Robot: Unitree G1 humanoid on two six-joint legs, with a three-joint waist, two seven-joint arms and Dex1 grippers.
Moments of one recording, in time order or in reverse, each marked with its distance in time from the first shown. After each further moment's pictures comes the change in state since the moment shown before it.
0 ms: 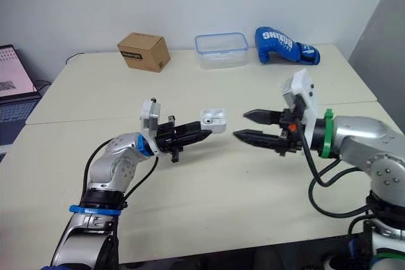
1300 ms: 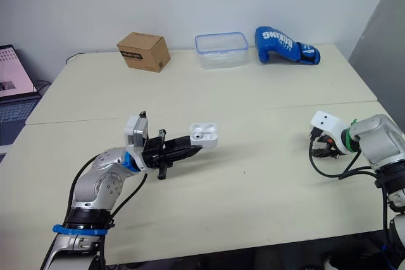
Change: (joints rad) left arm 0.157 0.054 0.019 -0.153 -0.075 0.042 -0.026; right arm -0.125 -0.165 0.512 0.902 -0.897 -0.543 0.354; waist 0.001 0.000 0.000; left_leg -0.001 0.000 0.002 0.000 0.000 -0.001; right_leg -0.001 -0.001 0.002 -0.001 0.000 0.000
